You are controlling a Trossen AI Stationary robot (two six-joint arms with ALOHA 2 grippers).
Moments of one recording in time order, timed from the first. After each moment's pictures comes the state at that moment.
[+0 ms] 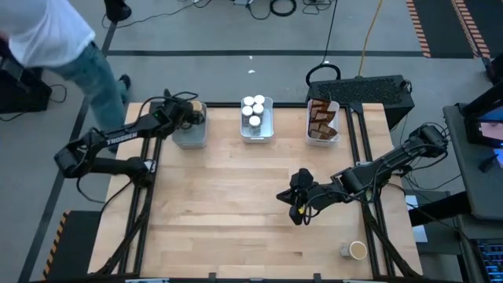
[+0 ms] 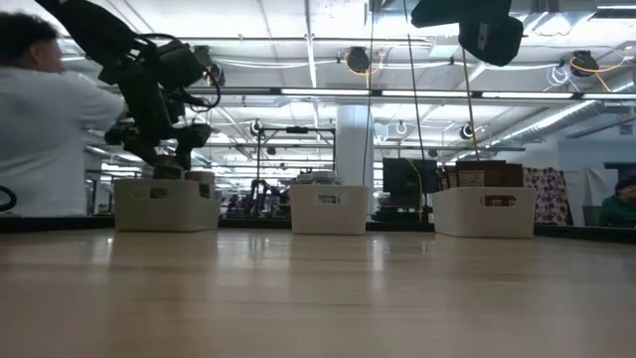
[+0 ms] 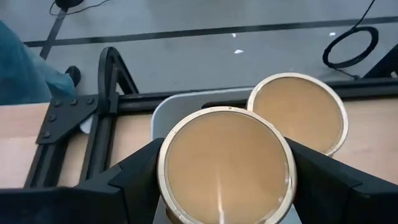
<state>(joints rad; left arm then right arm) 0.75 1.15 0.63 -0.33 -0.55 -0.54 0.46 1.33 0.96 -0.23 0.42 0.79</state>
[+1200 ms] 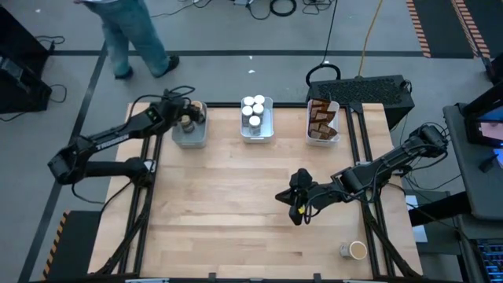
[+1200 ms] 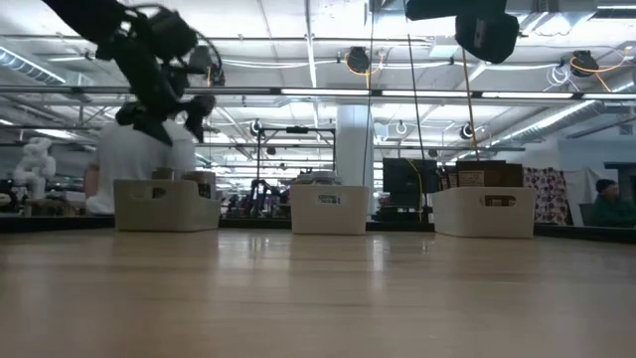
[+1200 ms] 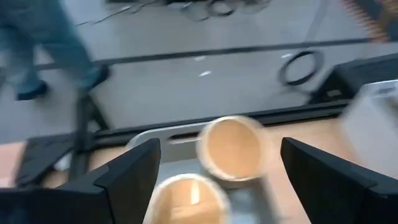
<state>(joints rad) 0.72 1.05 0.70 -0.34 -0.49 -0.46 0.45 1.34 0.96 -0.20 0.41 0.78</state>
